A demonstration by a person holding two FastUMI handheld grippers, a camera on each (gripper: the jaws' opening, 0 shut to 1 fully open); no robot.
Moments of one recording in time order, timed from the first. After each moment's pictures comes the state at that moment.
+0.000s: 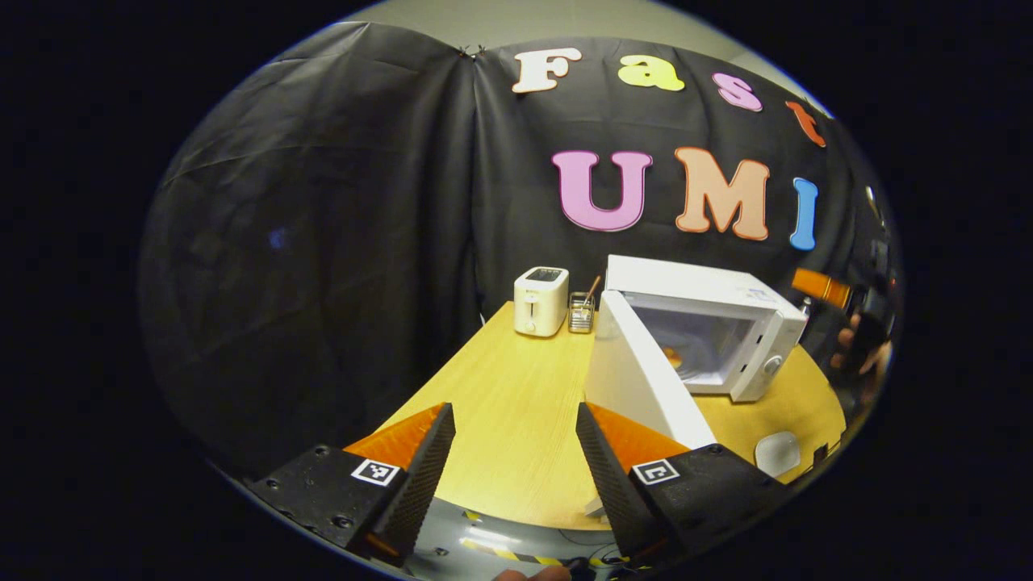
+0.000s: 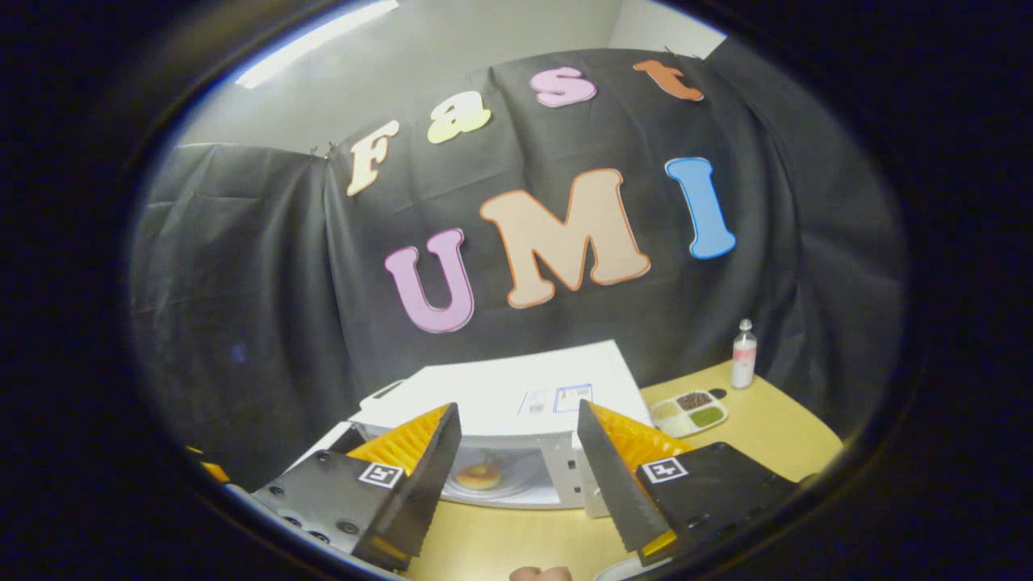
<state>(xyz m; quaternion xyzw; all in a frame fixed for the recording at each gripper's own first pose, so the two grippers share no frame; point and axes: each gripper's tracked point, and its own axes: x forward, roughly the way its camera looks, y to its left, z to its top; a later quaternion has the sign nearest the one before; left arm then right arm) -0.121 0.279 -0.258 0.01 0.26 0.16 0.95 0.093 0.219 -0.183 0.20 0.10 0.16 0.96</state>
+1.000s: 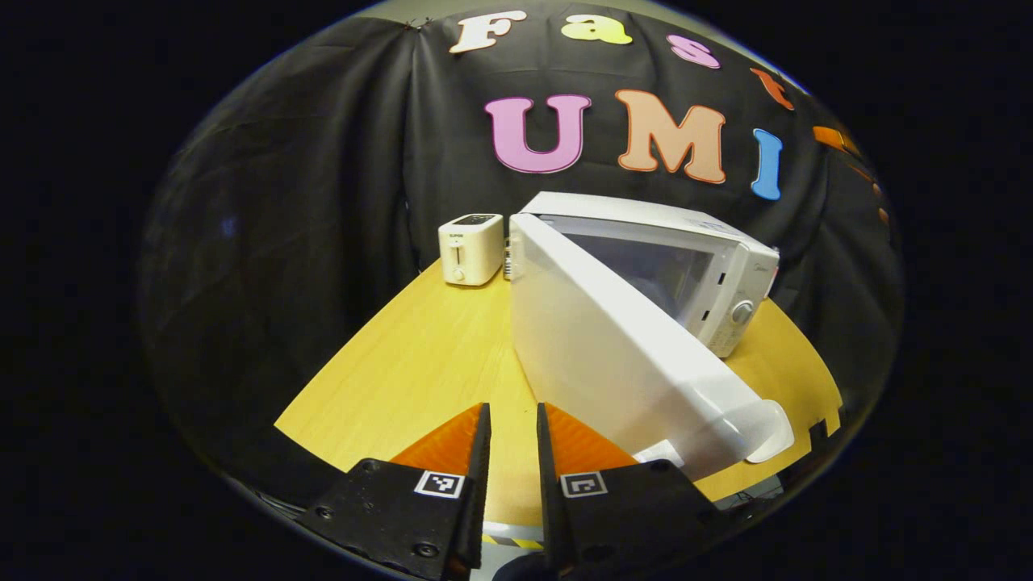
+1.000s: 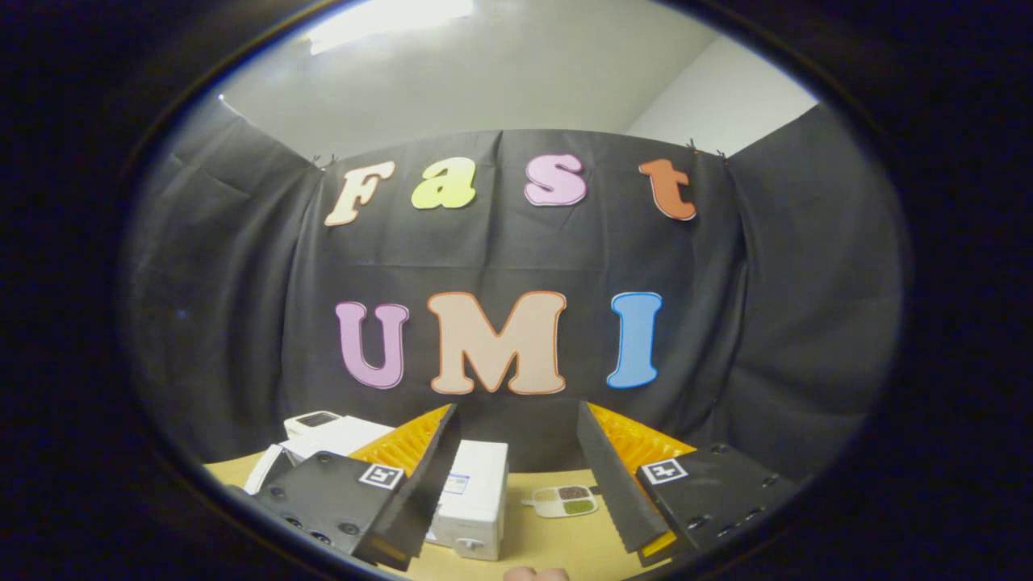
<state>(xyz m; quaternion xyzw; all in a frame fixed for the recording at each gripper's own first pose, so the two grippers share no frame) -0.073 0.177 -0.340 0.00 0.31 0.08 0.95 0.092 0.079 -0.050 0.07 -0.01 0.06 1.00</state>
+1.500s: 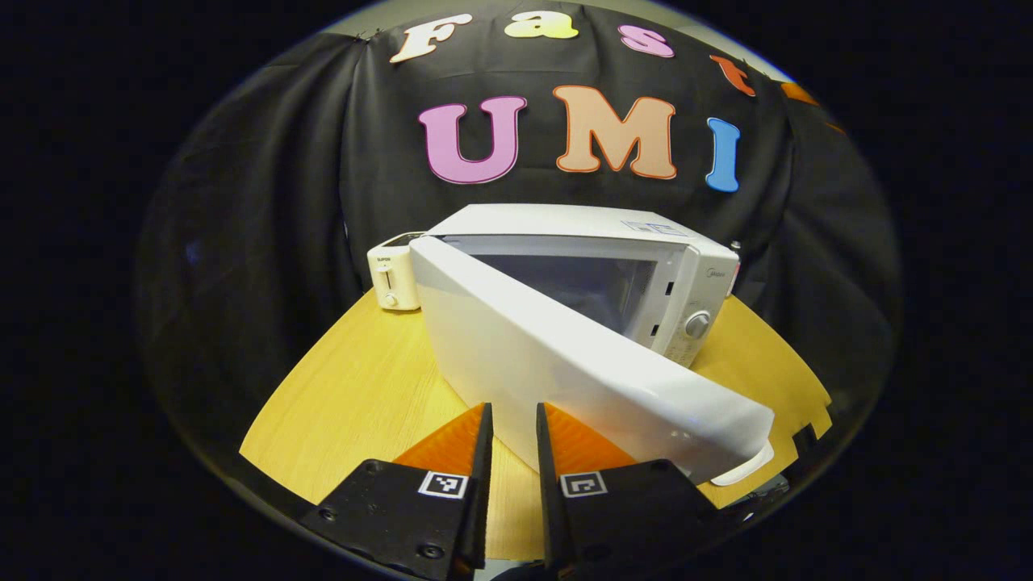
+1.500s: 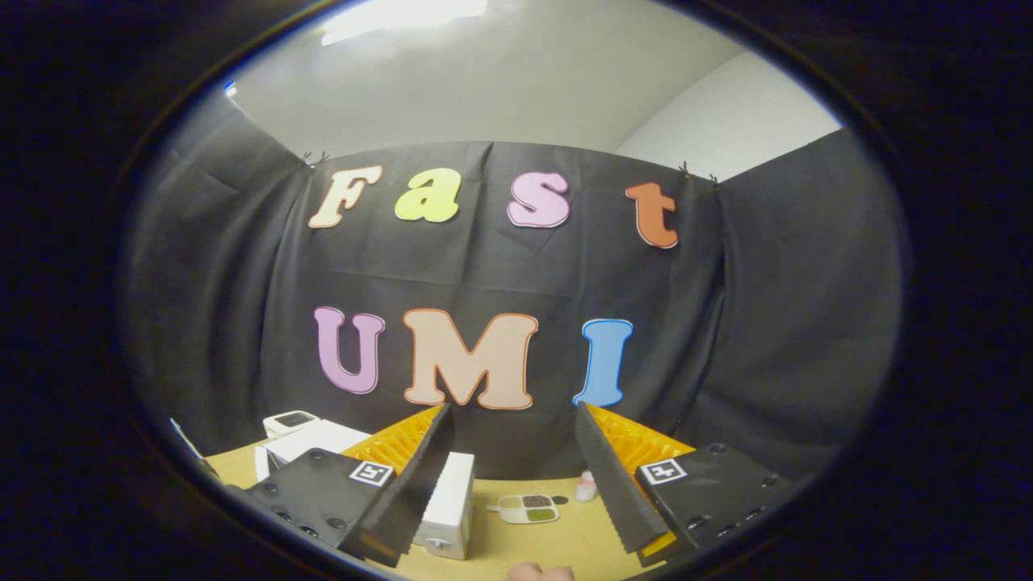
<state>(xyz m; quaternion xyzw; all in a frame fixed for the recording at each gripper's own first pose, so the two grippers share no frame) -0.012 0.108 -0.348 0.01 0.30 0.00 0.95 0.079 0.042 0.002 0.04 -0.02 0.03 1.00</state>
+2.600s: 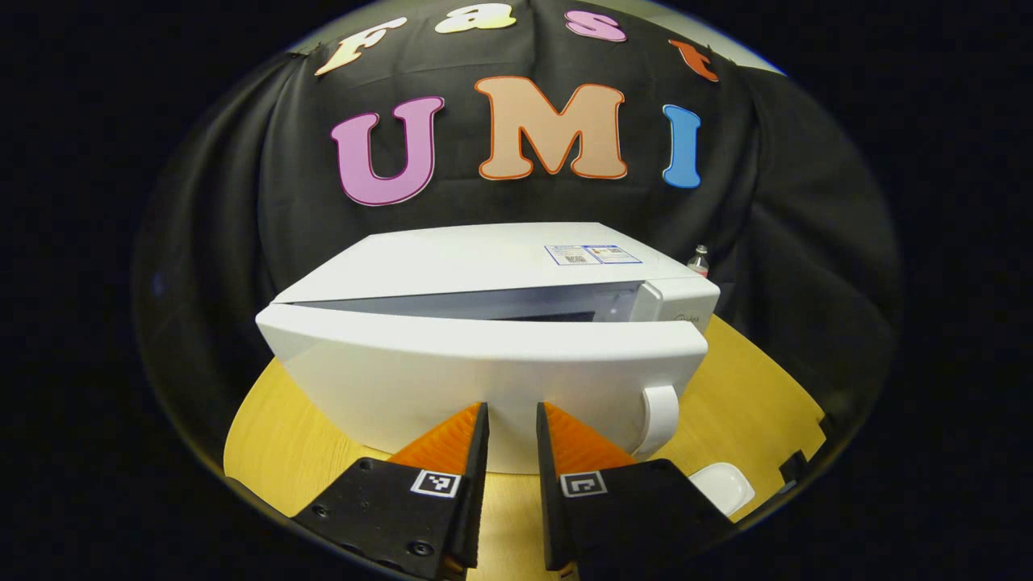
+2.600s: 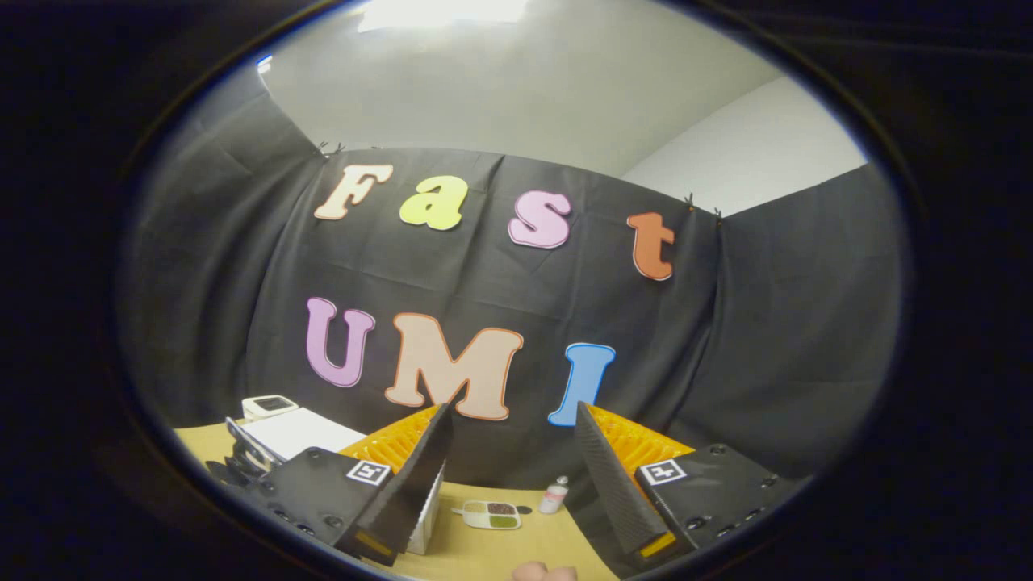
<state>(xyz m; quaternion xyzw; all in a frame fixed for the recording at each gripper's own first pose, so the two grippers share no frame) 0.107 0.022 -0.358 0.03 0.28 -0.08 0.96 0.067 0.021 0.021 -0.01 -0.04 0.02 1.00</state>
